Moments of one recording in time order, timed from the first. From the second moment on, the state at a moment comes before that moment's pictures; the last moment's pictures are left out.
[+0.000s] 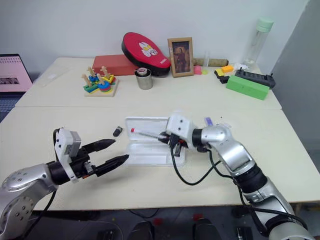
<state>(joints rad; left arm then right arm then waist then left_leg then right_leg) 0.12 0.74 0.39 -0.51 -0.72 0.66 -0.81 -0.67 -0.41 0.49 -0.03 0.06 0.40 0.88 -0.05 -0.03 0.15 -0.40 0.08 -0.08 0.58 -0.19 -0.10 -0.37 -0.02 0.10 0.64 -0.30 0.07</state>
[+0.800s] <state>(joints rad) 0.07 0.74 0.36 -0.58 -0.77 0.69 -0.73 -0.70 -0.30 0.42 0.14 0.05 0.32 0.94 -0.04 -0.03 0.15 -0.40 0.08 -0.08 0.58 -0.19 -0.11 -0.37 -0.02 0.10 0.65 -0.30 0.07</state>
